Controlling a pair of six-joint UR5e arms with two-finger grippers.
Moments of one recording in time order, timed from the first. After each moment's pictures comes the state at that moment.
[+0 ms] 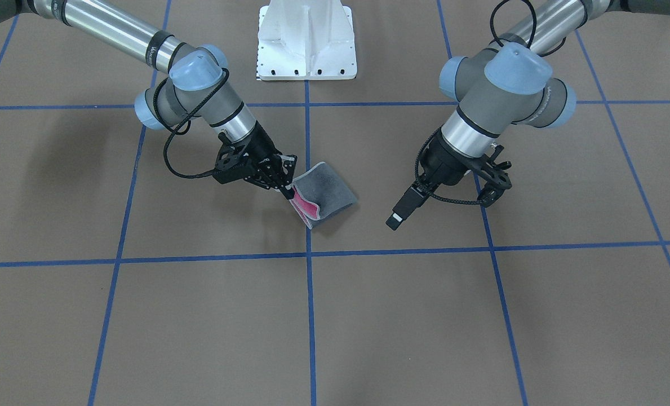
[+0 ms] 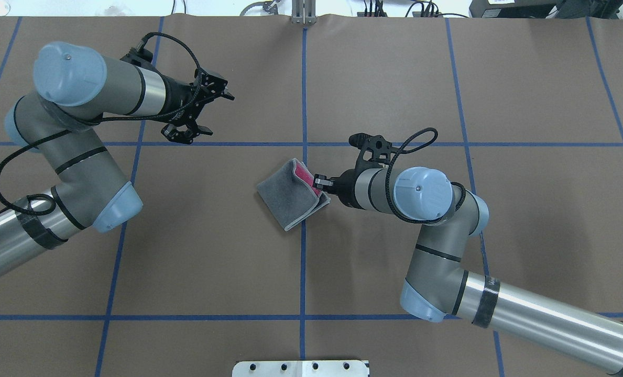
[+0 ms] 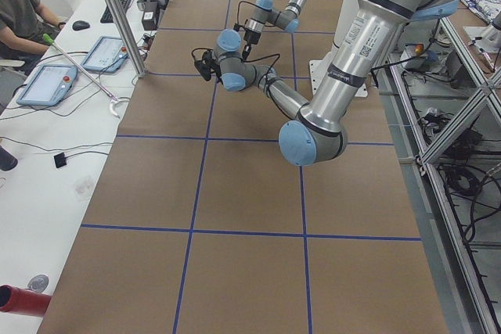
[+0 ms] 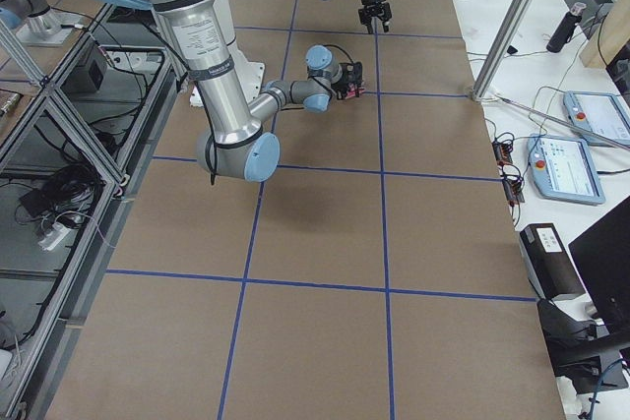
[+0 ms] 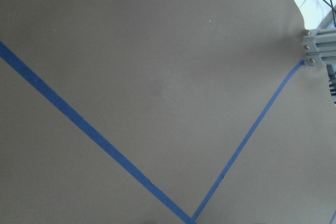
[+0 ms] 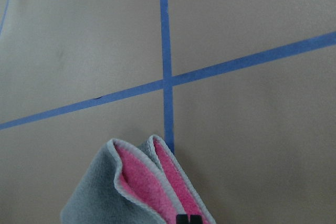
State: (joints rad) left arm -0.78 -2.10 -1.58 -2.29 -1.95 -2.05; right arm 0.46 -1.04 1.47 -0.70 1.64 1.49
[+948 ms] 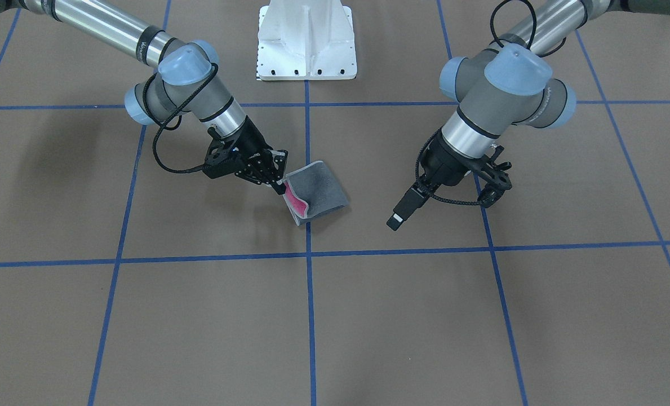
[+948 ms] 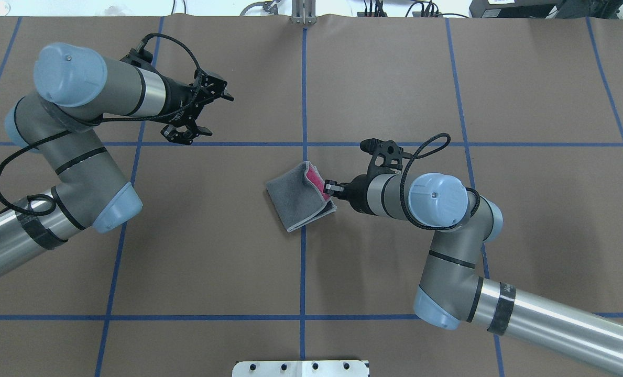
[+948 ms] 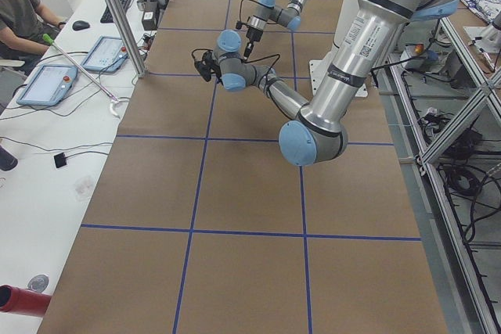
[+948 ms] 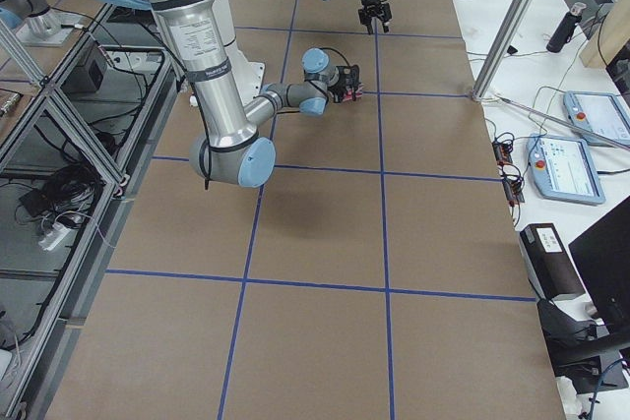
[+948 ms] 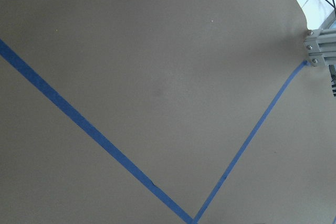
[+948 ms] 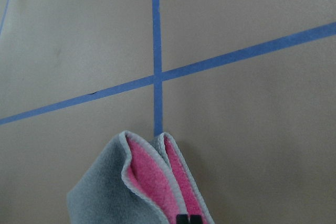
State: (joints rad) left arm -0.78 -2.09 -1.58 -2.29 -1.95 -2.05; right arm 0.45 -1.10 1.52 -0.70 1.64 1.49
